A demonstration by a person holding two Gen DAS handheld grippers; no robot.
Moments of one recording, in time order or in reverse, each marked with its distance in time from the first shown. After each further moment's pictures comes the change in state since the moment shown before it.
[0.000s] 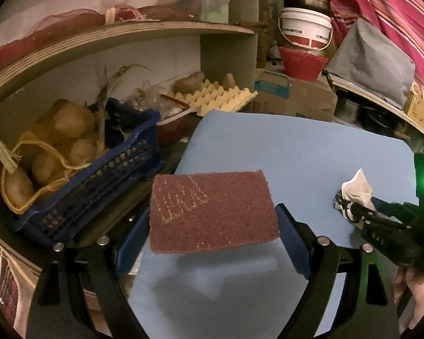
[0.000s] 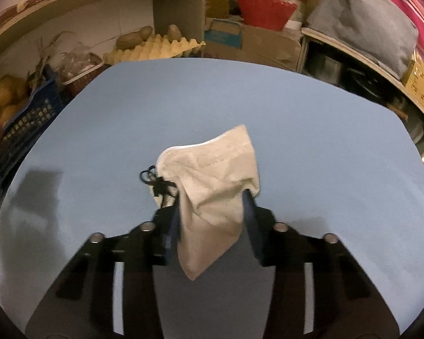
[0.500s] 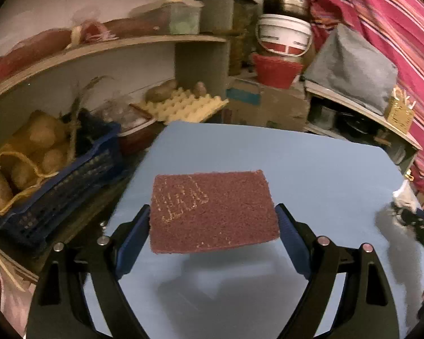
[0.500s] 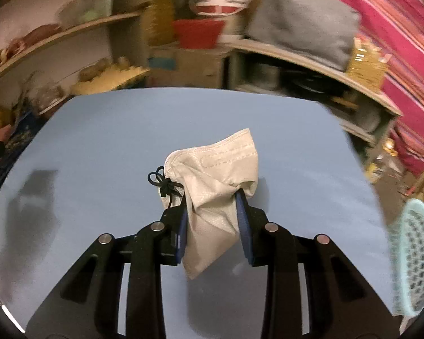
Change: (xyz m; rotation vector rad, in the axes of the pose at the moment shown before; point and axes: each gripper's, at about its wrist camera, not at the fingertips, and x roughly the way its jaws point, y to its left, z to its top) left arm -0.014 -0.064 0.015 0.006 -0.034 -0.088; right arm -0.100 -0.163 -0.042 0.102 -0.089 -0.113
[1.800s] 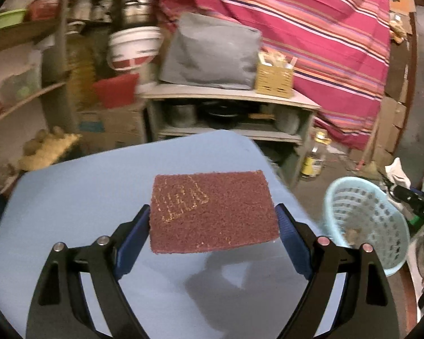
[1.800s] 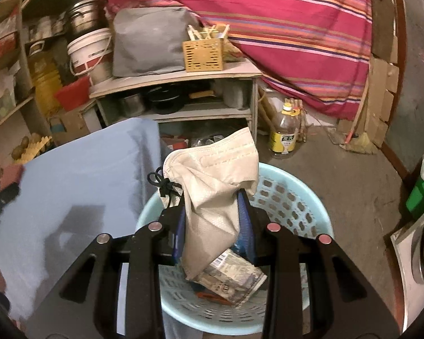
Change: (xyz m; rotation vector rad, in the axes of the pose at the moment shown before) left arm -0.049 -0.379 -0.028 0.291 -0.047 -0.351; right arm -0.130 -0.332 -0.103 0.376 -0.112 -0.215
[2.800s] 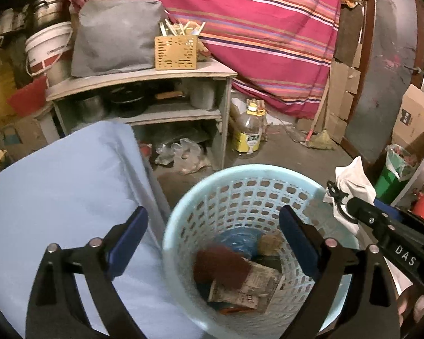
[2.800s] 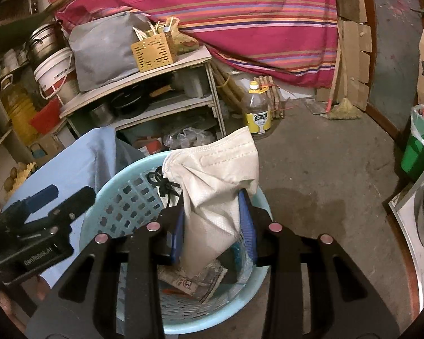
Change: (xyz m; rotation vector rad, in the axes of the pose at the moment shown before) left arm 0.075 -0.200 0.013 0.121 0.102 -0.205; right arm 0.008 -0.091 -0.014 0.175 0.050 -0.031
